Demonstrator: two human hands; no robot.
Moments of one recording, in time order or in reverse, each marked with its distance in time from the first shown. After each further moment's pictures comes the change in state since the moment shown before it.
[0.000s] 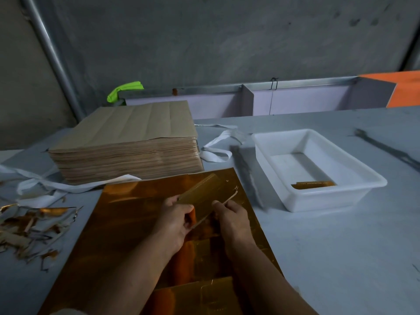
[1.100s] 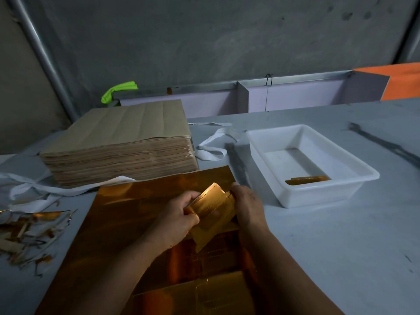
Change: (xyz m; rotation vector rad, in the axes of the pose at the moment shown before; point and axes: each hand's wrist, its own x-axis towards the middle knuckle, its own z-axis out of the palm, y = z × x) left_hand -0.022 0.010 -0.004 0.885 -0.367 0.418; right_hand 0.015 -0.026 -0.031 -0.004 0.137 -0.070
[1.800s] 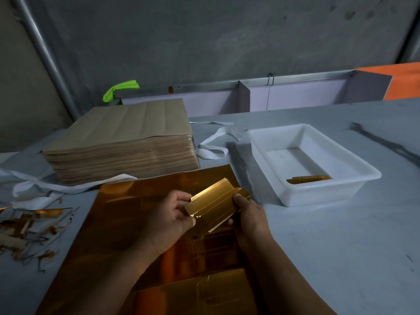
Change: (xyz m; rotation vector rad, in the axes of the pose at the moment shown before) left_hand -0.016 -0.015 -0.005 -0.108 0.148 0.049; right_hand -0.003 0.023 -0.008 0.352 -0.018 0.219
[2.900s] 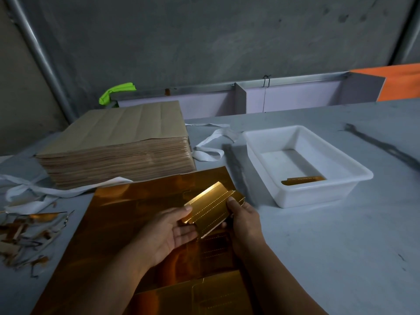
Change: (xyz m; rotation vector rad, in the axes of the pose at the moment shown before) left_hand 0.011 -0.008 0.008 -0.730 -0.057 -0.455; right_hand 0.003 0.011 -0.003 -0.092 -0.026 -0.098
